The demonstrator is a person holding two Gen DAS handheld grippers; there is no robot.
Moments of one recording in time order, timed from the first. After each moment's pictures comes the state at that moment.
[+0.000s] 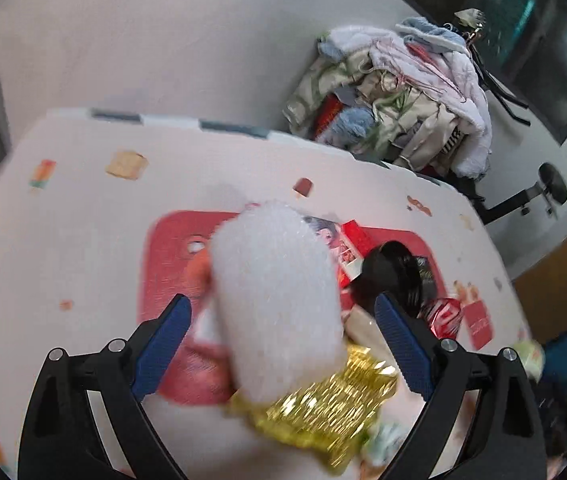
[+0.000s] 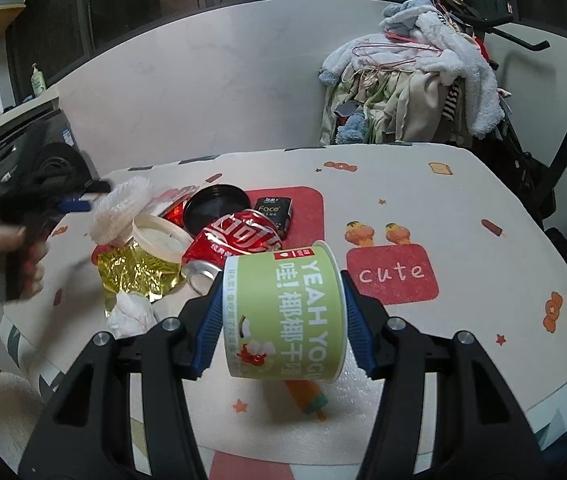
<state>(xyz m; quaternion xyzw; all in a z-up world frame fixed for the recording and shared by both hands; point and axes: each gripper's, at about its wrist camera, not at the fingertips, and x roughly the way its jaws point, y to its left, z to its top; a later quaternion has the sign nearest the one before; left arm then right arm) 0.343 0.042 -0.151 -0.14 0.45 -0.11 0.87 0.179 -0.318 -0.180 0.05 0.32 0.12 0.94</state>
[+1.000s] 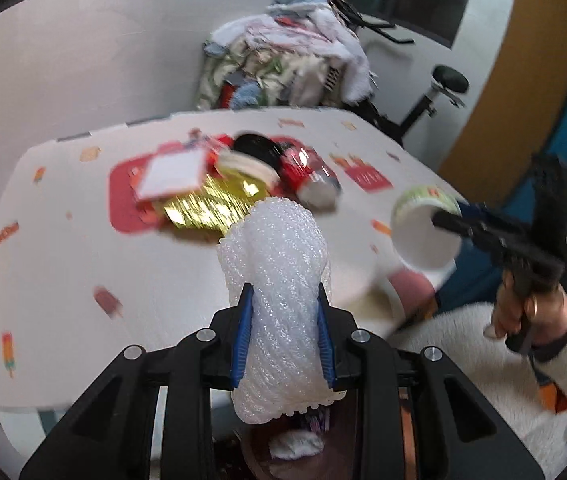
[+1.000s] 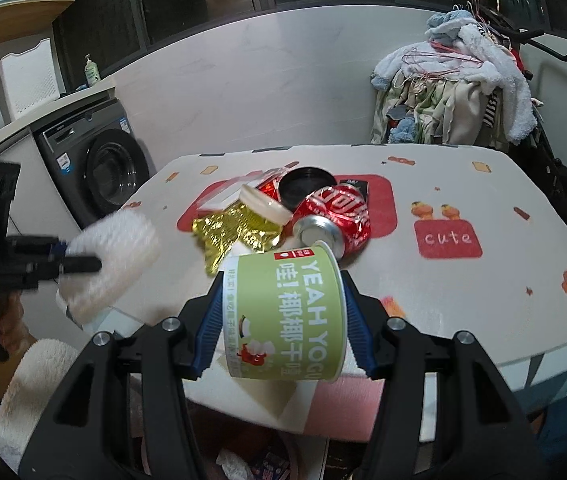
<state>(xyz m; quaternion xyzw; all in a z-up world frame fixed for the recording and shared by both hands) 0.080 0.001 -0.122 0.00 0.41 -0.25 0.88 0.078 -0.273 -0.158 0.05 0.31 0.20 0.93</state>
